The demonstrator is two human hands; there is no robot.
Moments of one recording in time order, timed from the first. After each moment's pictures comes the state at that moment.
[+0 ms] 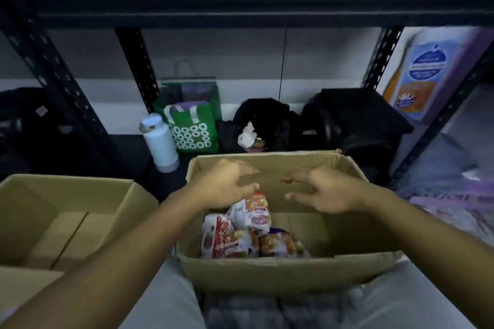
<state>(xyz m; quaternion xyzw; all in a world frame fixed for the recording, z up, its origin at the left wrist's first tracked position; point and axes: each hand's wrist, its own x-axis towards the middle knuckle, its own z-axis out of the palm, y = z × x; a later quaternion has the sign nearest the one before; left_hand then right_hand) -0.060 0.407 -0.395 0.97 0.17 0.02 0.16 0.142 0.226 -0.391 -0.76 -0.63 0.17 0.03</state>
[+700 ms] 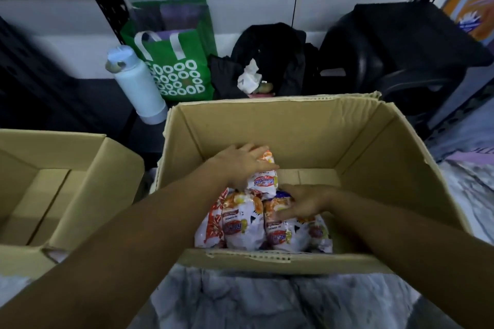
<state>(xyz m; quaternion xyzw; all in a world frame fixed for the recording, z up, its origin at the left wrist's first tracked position) 0.012 0.454 -0.569 0.96 0.06 -0.28 -0.03 0.144 0.280 -0.607 -0.71 -0.47 0.52 0.00</state>
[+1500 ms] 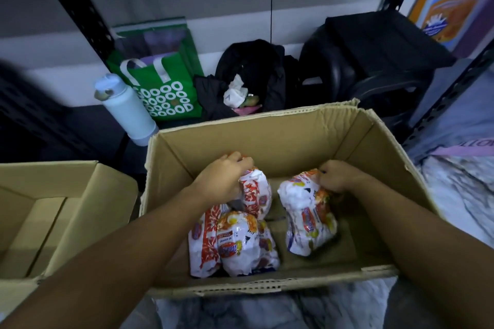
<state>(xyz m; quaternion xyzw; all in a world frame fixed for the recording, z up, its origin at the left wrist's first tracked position) -0.007 0.440 -0.554 0.98 0.16 -0.07 0.11 0.232 0.248 -0.596 -0.88 -0.36 0.31 0.05</state>
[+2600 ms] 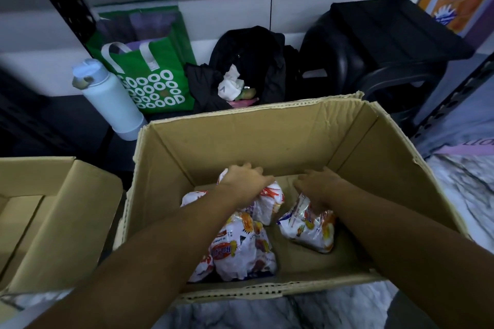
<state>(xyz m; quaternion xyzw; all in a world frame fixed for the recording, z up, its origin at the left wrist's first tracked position) 0.045 0.420 -0.609 0.98 0.08 -0.19 -0.06 0.205 0.281 -0.629 -0.73 -0.57 0.23 -0.31</state>
